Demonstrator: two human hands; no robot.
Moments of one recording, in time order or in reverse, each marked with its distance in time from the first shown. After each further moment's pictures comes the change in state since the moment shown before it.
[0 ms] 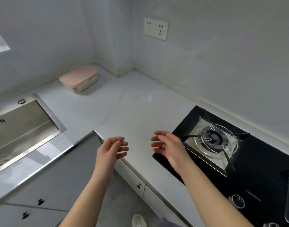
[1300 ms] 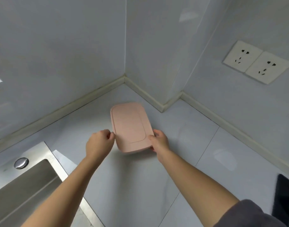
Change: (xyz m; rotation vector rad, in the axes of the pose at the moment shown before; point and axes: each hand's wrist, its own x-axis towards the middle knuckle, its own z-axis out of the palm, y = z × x) left_hand 0.528 0.100 -0.197 1.071 0.103 0.120; right_hand 0.466 -0.027 0.319 -0.377 0.369 0.163
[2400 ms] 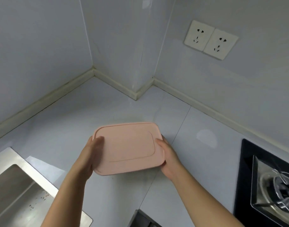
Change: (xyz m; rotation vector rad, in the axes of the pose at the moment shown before) left_hand -0.079 0.026 0.014 -0.980 -0.484 -0.225; right_hand -0.079 0.061 -0.110 0.582 -0.145 0.047
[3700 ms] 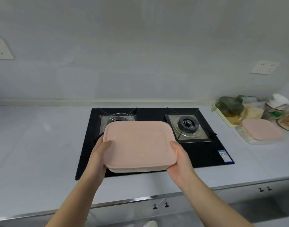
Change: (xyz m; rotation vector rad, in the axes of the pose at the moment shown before) left_hand -0.365 -0.183 0.441 0.088 -0.712 0.087; right_hand -0.427 0.022 -0.486 0.538 0.520 -0.446
